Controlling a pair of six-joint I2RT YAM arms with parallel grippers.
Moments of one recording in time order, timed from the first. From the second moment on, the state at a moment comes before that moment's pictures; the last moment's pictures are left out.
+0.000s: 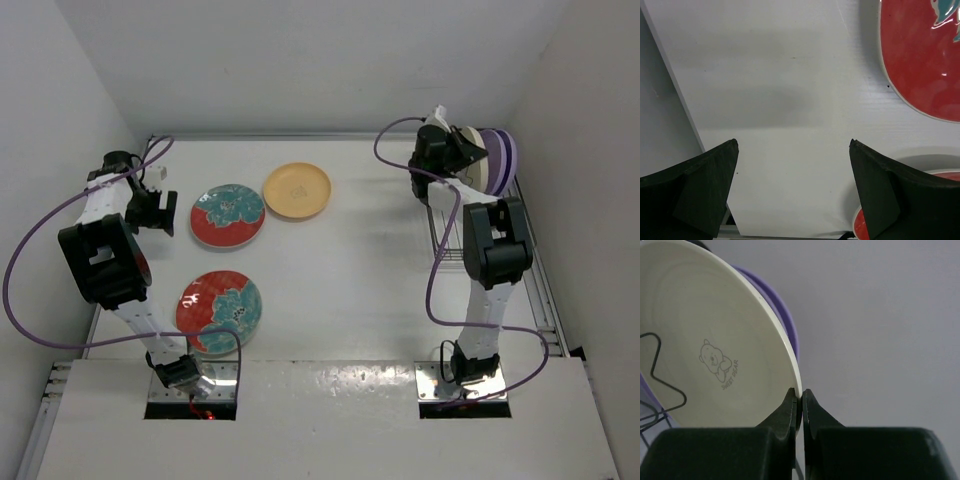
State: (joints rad) left arm 0.39 1.84 1.46 -0.84 0.06 0.39; right arm 0.16 2.01 1.32 0.61 1.16 -1.05
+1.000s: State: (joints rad) left arm 0.39 1.84 1.48 -0.85 0.09 0.39; right arm 0.13 1.64 1.54 -0.45 0.93 -0.15
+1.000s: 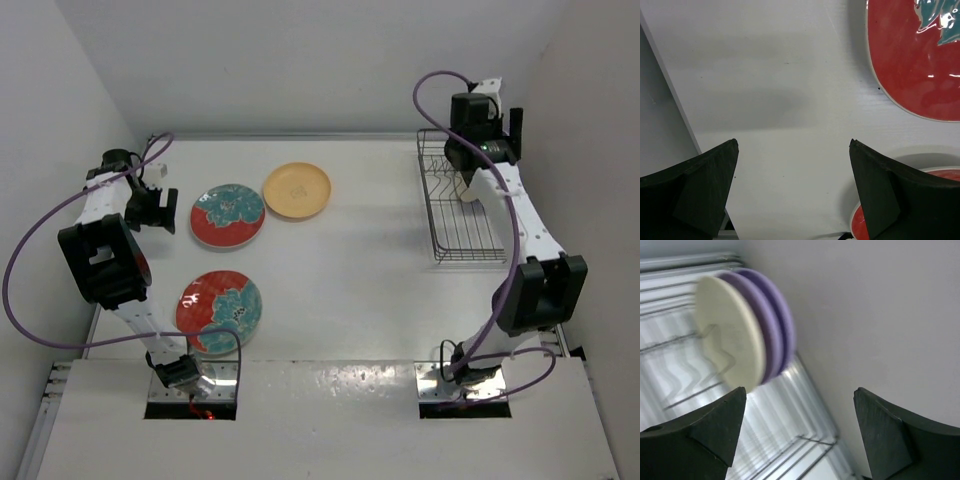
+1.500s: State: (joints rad) left arm 0.35 1.84 1.48 -0.85 0.11 0.39; right arm 0.38 1.99 1.62 -0.45 0.01 0.43
